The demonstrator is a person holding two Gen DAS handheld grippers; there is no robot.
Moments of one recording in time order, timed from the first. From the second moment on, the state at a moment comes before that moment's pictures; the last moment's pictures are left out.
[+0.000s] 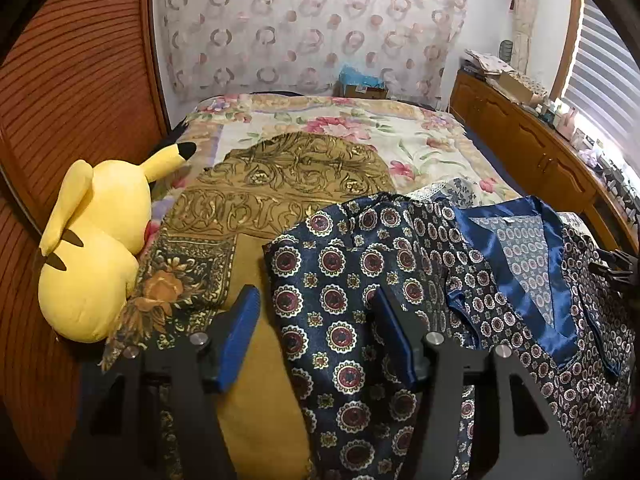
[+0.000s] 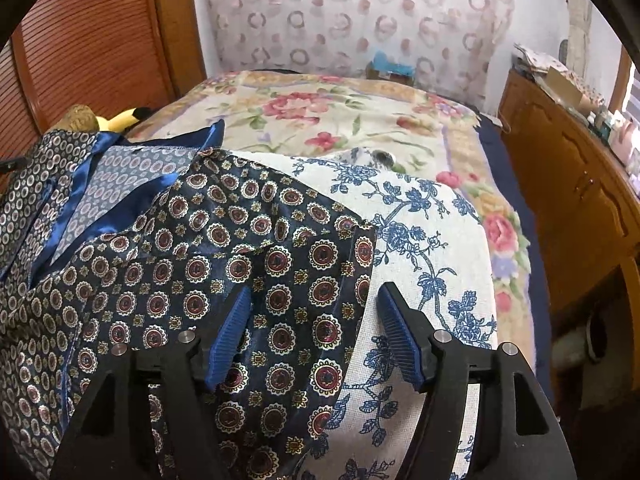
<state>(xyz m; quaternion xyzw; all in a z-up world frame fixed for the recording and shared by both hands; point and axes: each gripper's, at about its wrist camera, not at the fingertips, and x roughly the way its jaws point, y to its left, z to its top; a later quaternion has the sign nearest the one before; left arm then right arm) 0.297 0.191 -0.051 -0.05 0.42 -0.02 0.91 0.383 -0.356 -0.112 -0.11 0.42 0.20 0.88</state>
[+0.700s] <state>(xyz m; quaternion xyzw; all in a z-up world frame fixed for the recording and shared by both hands) 0.302 0.187 -0.048 -0.02 0.42 -0.01 0.90 0.383 -0.356 -0.112 -0.11 0.42 0.20 0.88</state>
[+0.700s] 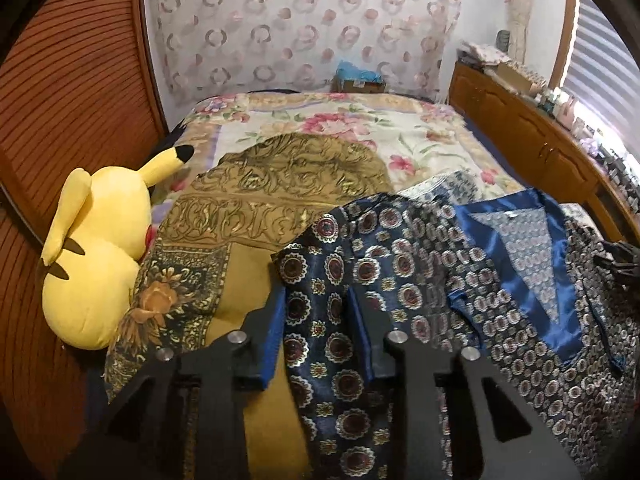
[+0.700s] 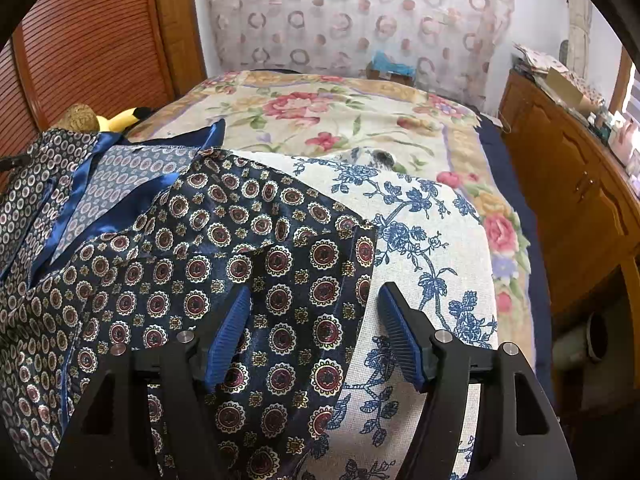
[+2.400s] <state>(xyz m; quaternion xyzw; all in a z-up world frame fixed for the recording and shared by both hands) 0.056 0.172 -0.034 -0.04 0.34 -0.05 0.94 0.159 -0.395 -0.051 -0.08 0.33 0.25 0.91</state>
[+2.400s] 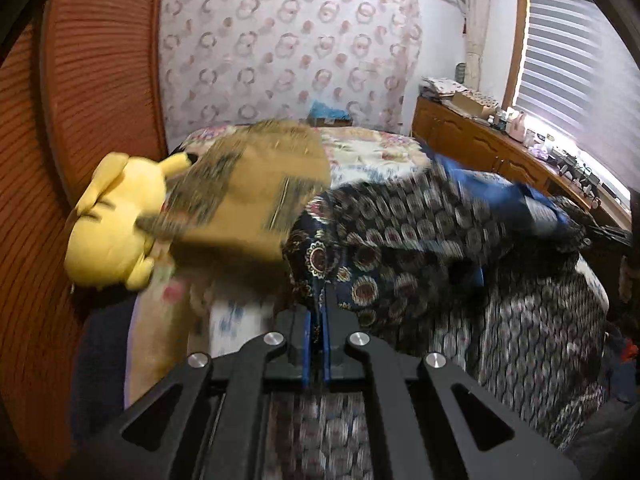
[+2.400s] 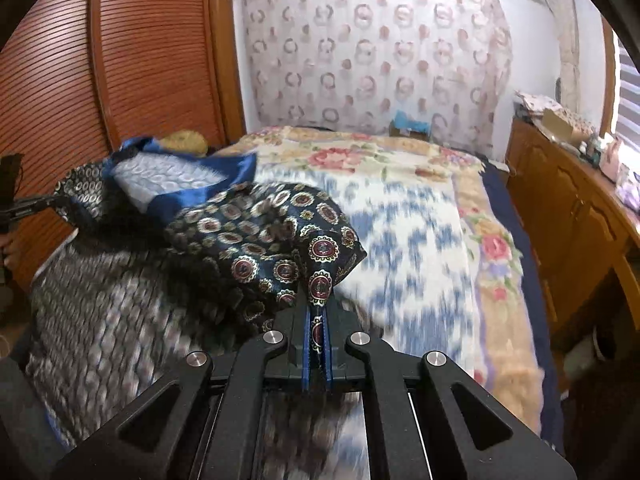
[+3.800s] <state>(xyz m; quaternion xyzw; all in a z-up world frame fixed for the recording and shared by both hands) 0.027 0.161 -0.023 -0.03 0.33 -0.08 0.94 0.076 -0.438 -0.022 -0.09 0.33 0.22 0.91</state>
